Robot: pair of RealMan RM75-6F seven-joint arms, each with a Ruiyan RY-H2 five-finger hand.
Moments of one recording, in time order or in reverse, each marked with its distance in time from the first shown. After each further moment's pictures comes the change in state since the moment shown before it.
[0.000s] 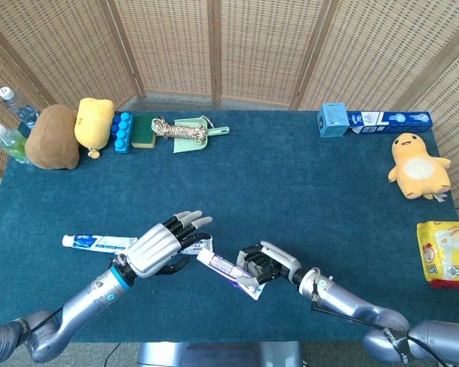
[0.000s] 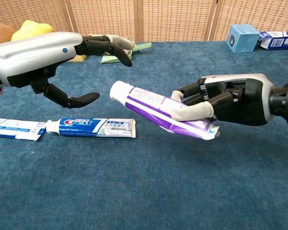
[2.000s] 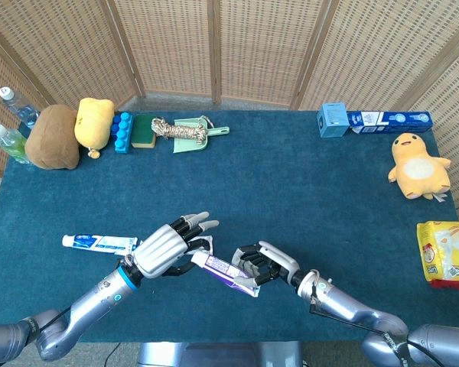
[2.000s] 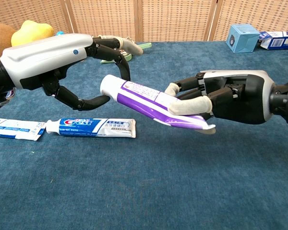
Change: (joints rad) left arm 0.003 -0.049 -0.027 0.025 0.015 -0.010 -0.003; right arm -0.026 -0.014 0.002 -0.013 -0.020 0.054 -0.005
